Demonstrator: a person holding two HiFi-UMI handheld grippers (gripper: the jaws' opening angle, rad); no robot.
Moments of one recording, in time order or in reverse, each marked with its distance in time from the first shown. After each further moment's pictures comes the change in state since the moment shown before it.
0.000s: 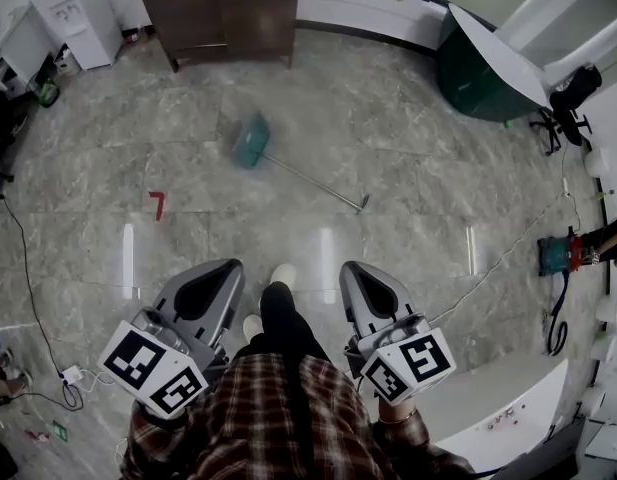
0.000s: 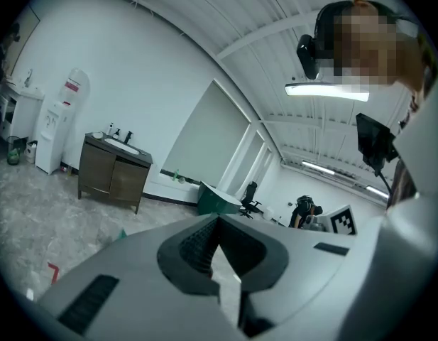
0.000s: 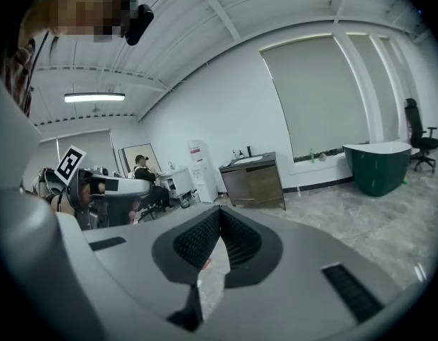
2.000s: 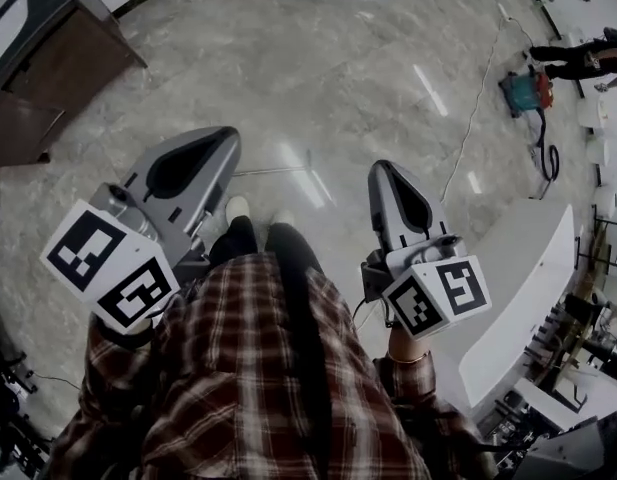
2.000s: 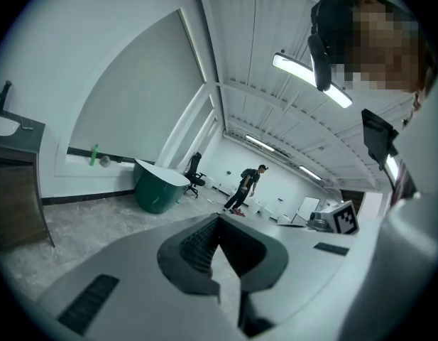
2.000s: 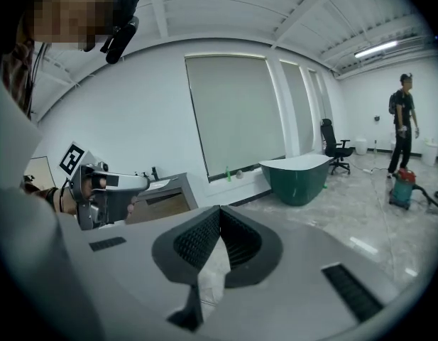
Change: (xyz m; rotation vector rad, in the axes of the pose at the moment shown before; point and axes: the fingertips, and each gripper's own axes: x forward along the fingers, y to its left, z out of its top) left arm 0.544 0.086 0.187 0.133 0.324 -0.594; right arm 0.173 -0.402 0.192 0.197 -0.122 -0.659
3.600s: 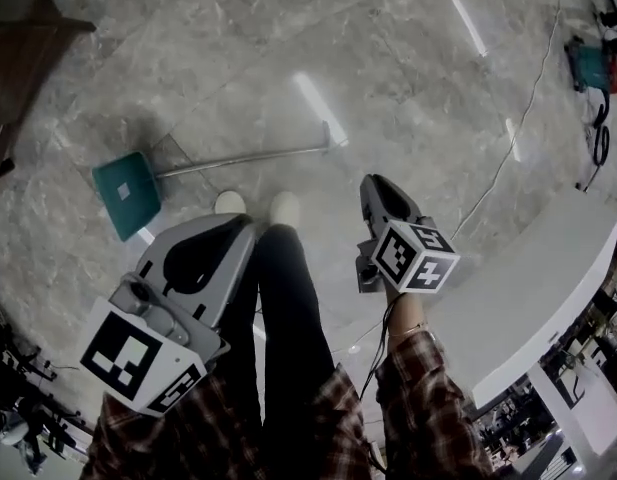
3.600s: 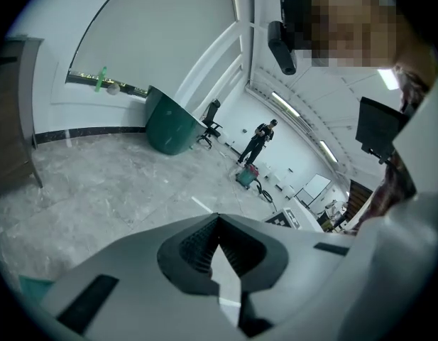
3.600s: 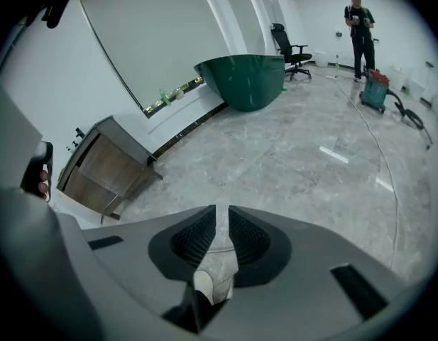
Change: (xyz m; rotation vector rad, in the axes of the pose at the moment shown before) left arm 0.229 0.165 -0.297 -0.156 0.370 0.046; right arm 0.220 -0.281 -0.431 0.387 0.549 -0.221
